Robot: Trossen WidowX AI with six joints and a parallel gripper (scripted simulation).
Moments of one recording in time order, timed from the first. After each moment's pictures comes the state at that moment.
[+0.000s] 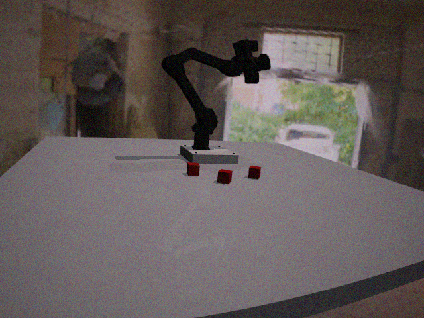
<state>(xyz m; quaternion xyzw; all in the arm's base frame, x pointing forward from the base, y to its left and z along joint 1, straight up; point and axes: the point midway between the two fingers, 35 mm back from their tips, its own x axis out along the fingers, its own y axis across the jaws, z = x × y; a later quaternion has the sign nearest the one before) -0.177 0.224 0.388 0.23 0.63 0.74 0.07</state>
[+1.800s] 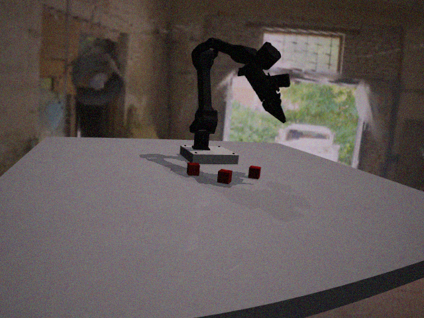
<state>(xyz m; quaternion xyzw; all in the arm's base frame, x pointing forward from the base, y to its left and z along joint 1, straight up) 0.286 0.188 0.185 -0.30 0.31 0.45 0.78</state>
